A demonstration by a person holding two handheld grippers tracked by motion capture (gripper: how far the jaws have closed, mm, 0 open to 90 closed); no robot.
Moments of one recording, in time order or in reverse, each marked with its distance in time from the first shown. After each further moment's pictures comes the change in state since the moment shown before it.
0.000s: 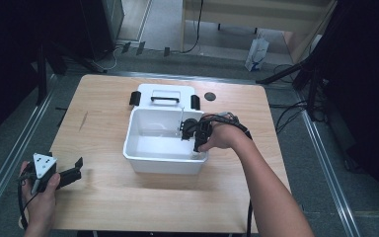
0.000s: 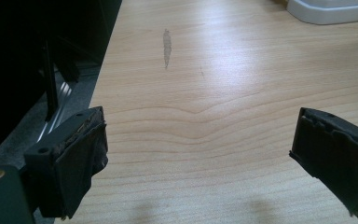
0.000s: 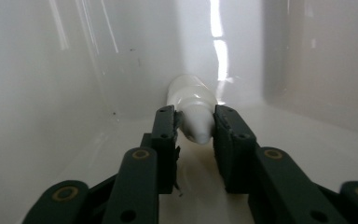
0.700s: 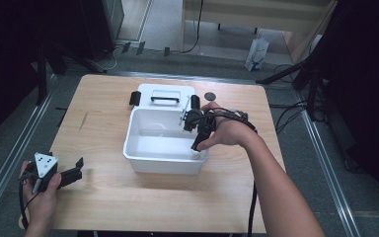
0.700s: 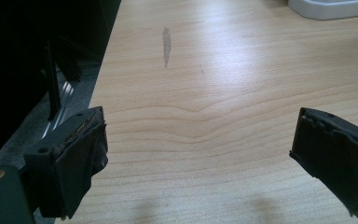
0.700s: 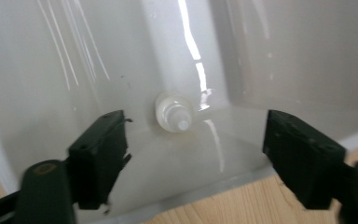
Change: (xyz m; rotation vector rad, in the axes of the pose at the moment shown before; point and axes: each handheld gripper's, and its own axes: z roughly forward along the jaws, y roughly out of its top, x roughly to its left) left arm -0.002 0.000 0.001 0.008 0.006 0.012; right arm 0.002 -0.006 -0.041 -0.116 -0.079 0.105
